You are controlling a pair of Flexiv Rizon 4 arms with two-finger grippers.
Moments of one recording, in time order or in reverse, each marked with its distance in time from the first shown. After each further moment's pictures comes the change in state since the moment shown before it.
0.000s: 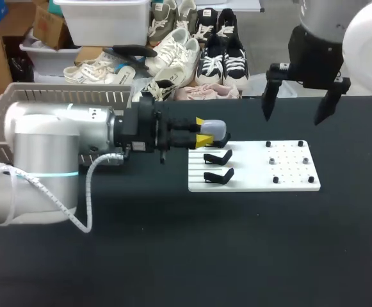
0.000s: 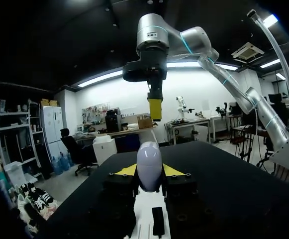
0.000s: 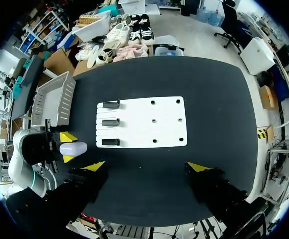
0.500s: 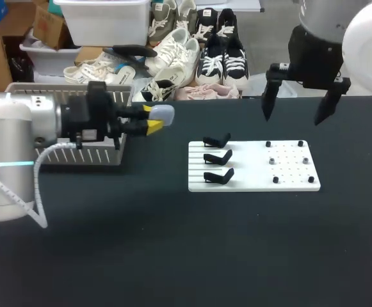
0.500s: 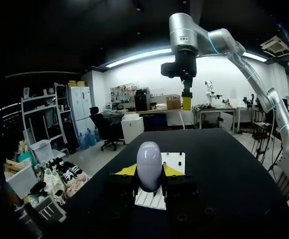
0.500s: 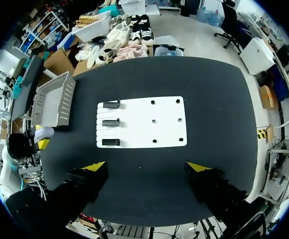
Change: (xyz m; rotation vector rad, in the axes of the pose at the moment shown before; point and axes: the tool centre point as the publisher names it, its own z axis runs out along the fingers) left arm 0.000 0.032 -0.108 -0.264 0.185 -0.104; right arm 0.000 0.000 0.000 0.001 -0.001 0.001
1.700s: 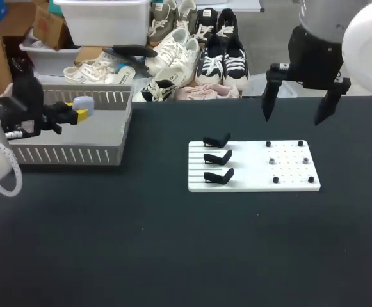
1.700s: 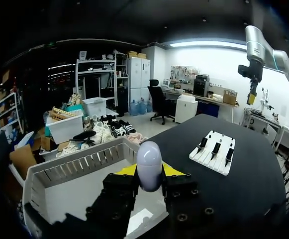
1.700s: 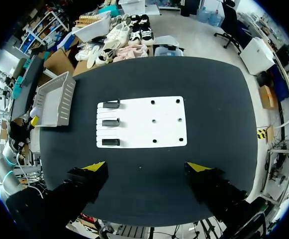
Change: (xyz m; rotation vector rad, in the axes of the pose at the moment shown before) left arm 0.082 0.115 -0.124 -0.427 0.188 -0.287; right arm 0.000 0.000 0.000 0.000 0.000 0.000
